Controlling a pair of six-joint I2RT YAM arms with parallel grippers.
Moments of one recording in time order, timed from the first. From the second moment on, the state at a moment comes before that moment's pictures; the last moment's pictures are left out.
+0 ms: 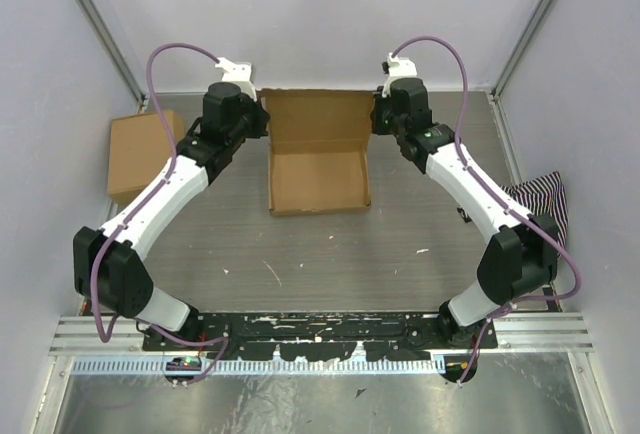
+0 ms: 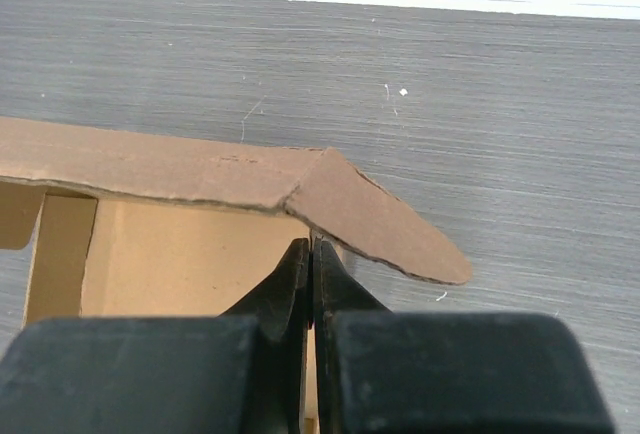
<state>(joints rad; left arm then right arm) -0.45 1.49 1.34 -0.18 -0.10 -0.26 0.39 1.55 1.40 -0.28 0.11 0.21</state>
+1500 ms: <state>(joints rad) -0.51 0.81 0.89 -0.56 -0.07 -0.49 0.58 0.77 0.76 -0.43 0.07 0.41</state>
